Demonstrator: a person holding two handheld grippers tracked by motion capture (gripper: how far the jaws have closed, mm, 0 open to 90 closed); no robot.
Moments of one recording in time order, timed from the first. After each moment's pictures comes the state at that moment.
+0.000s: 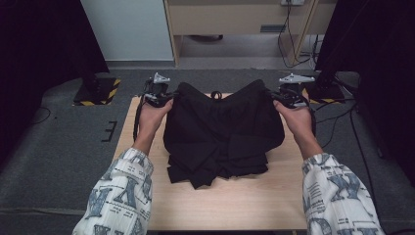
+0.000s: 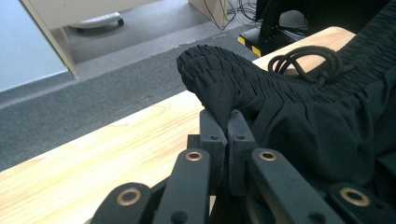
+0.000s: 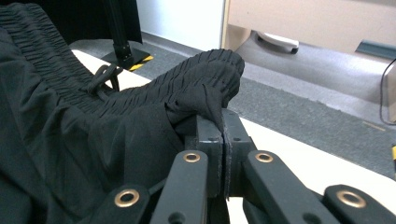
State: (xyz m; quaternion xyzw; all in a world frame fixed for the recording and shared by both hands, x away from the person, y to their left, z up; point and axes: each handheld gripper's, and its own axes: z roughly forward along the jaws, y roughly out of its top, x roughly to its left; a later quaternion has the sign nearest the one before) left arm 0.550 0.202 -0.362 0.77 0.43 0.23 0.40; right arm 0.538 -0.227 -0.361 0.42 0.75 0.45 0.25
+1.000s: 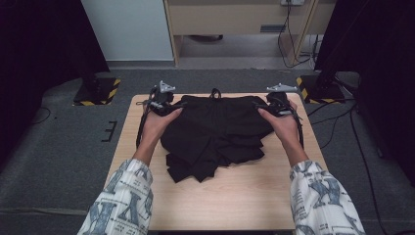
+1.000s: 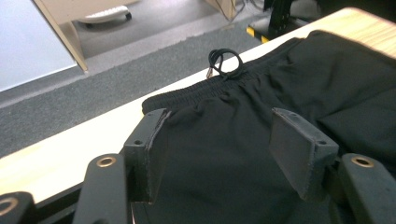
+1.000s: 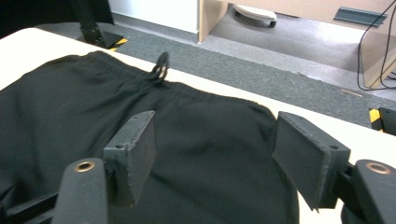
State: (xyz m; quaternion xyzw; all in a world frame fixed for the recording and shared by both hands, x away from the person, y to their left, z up) left arm 0.514 0.191 -0.381 0.77 0.44 0.26 0.39; right arm 0.532 -0.198 -0.402 0.47 0.74 0.41 0.27
